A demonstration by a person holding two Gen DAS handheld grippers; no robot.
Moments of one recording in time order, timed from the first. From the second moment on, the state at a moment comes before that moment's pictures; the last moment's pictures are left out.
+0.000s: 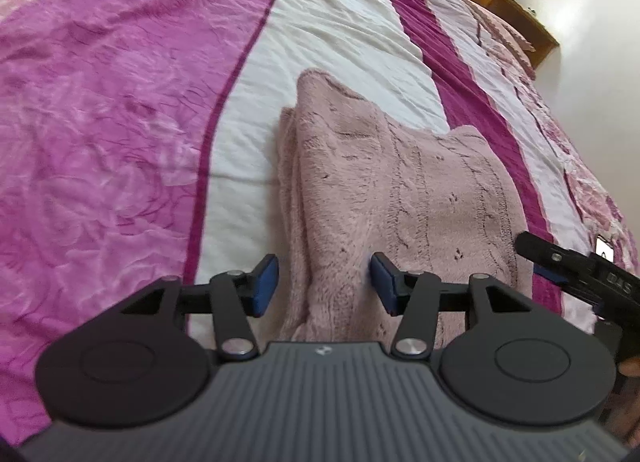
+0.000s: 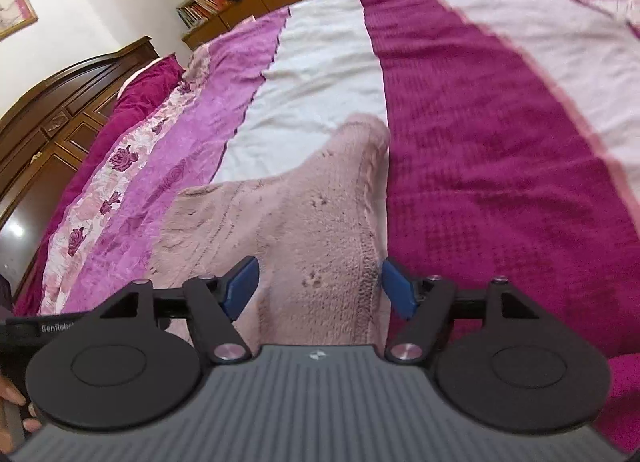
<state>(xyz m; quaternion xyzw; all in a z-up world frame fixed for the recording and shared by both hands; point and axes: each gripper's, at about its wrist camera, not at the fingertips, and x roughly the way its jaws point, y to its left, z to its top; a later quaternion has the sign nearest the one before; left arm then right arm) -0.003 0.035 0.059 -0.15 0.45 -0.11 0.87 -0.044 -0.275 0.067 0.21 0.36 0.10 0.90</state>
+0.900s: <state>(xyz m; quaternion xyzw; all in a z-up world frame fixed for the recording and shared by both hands) -0.081 -0.011 0.060 -0.04 0.44 -0.02 0.90 -0.140 -0.219 0.070 0.09 0.34 0.09 0.93</state>
